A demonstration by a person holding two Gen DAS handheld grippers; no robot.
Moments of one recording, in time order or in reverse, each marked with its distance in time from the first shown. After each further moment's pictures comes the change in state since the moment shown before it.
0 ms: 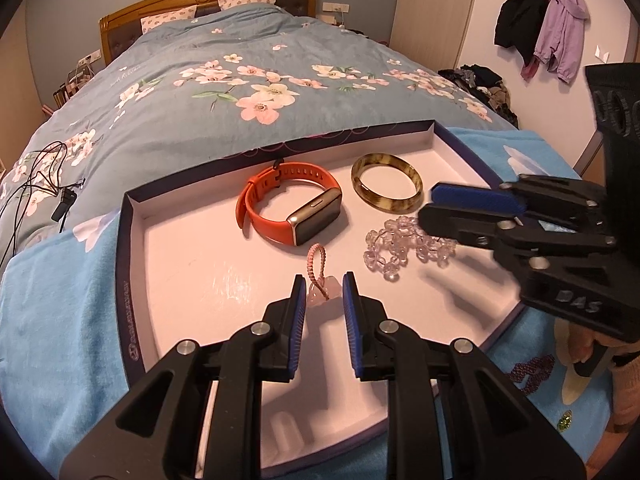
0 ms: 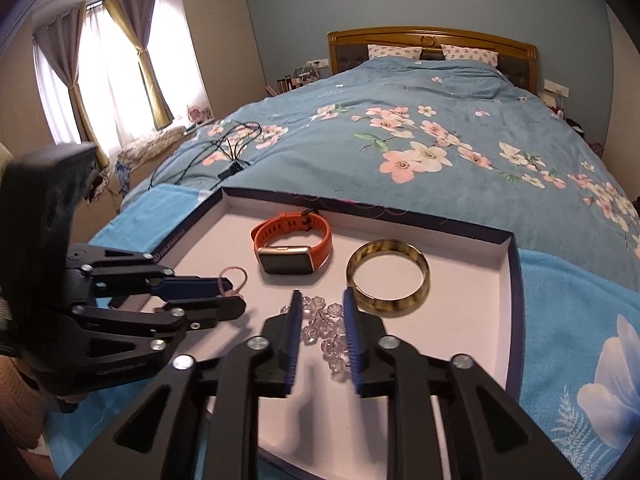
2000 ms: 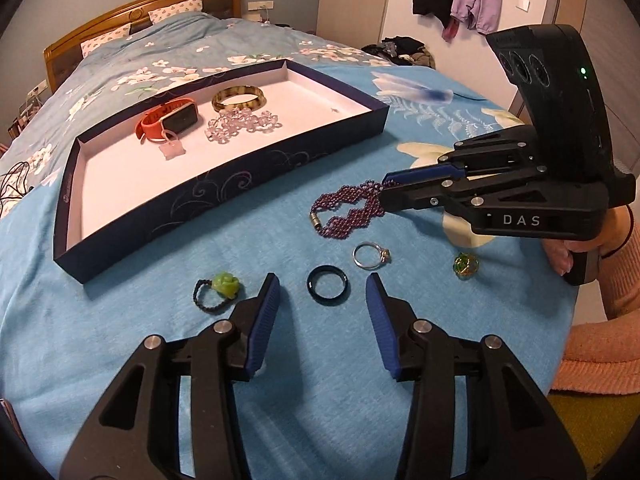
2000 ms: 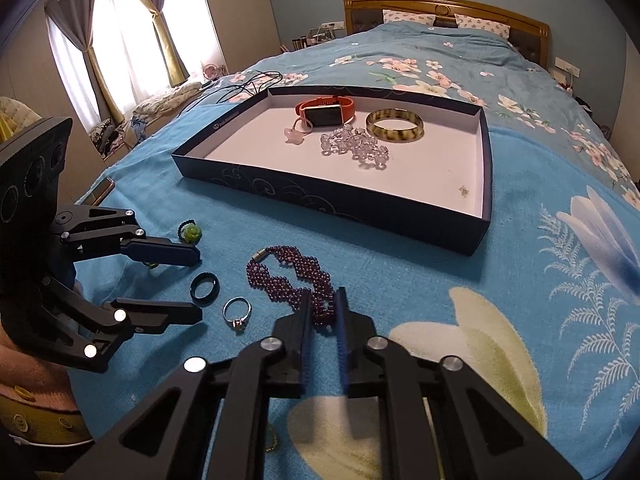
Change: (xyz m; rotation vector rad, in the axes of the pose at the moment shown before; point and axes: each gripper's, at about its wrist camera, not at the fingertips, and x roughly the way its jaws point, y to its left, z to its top) left arm -0.074 -0.089 -0.125 0.176 0.012 -0.168; right arm -0.076 0.017 -0.112 -0.049 0.158 0.034
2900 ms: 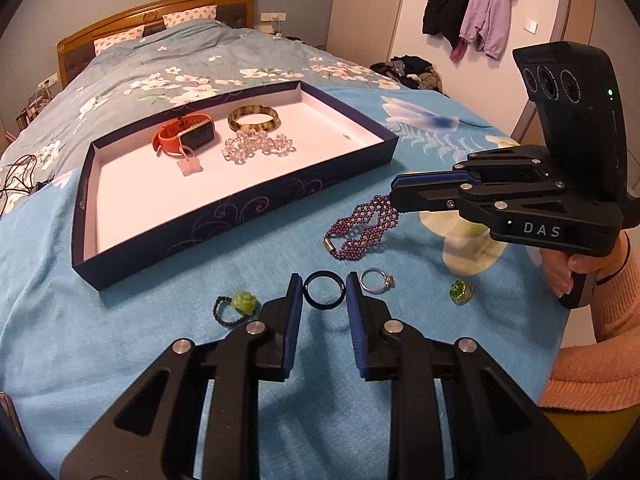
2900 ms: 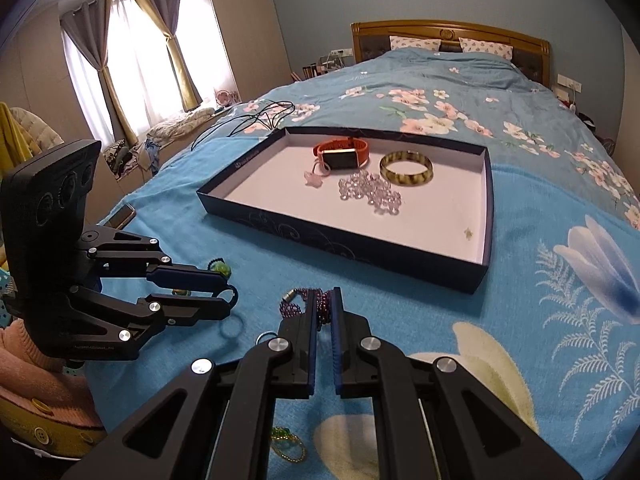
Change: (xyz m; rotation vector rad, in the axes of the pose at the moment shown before) left arm -0.017 0.010 0.007 -0.050 -0.063 0.006; right arm -0.024 0.010 0.014 -0.005 -0.111 0.035
